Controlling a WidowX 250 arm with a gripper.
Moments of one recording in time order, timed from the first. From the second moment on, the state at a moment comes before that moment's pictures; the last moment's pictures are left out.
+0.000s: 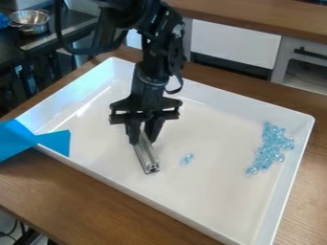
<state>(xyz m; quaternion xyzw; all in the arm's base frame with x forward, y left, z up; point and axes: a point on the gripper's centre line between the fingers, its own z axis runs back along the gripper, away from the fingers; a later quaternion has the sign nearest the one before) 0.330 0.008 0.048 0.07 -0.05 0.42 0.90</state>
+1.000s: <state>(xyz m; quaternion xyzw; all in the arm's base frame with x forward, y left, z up) 0.350 -0.078 0.046 0.05 -0.01 0.38 0.92</state>
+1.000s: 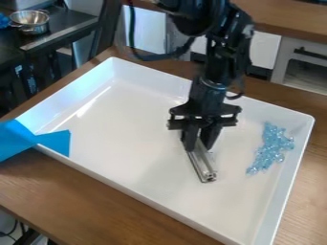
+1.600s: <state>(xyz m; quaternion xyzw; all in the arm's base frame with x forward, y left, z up) 0.375 -0.111 0.047 0.02 0.01 0.43 0.90</state>
